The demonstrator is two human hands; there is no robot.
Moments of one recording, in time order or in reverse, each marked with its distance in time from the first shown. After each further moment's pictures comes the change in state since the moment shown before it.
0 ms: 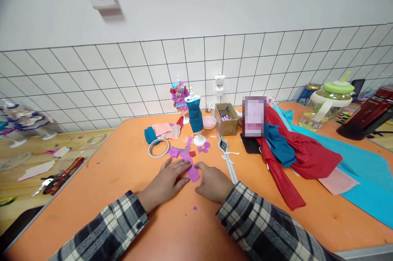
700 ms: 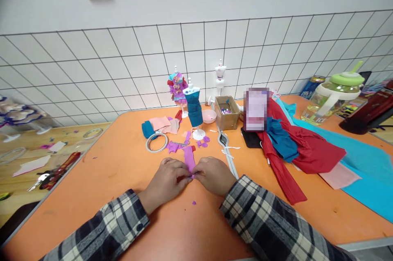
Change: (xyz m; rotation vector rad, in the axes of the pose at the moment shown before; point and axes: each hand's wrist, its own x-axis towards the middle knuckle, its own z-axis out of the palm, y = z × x) left_hand 0.002 0.024 -0.002 0.030 0.023 0.024; right_hand 0.003 0.007 -0.004 -0.269 0.074 -0.307
